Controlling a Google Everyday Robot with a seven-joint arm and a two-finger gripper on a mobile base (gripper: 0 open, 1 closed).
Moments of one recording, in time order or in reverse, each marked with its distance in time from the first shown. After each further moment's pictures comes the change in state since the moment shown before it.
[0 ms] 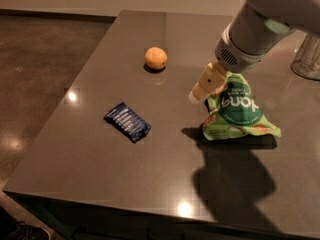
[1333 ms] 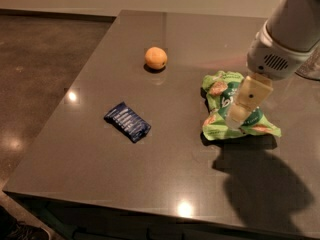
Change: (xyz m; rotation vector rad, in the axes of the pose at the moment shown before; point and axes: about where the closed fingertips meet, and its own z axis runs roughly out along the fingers) arm 0.061 0.017 -0.040 -0.221 0.100 -0.312
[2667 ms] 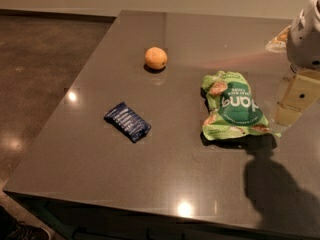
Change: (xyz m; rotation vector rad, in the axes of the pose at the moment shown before) arm 0.031 0.010 -0.060 0.085 -0.003 -0.251
